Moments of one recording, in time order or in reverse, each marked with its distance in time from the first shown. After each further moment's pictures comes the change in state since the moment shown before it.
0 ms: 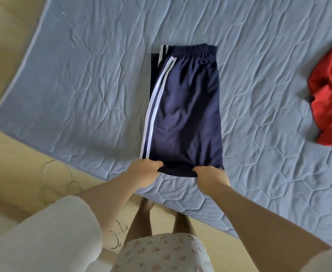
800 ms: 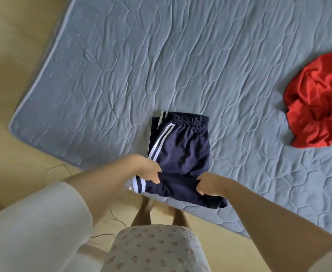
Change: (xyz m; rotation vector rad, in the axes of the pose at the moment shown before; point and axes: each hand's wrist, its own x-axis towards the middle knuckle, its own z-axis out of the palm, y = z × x) left_hand -0.052 0.008 -0.081 -0.053 -0.560 0.030; right_hand -0.069 -0.025 -0.060 0.271 -0.379 0.048
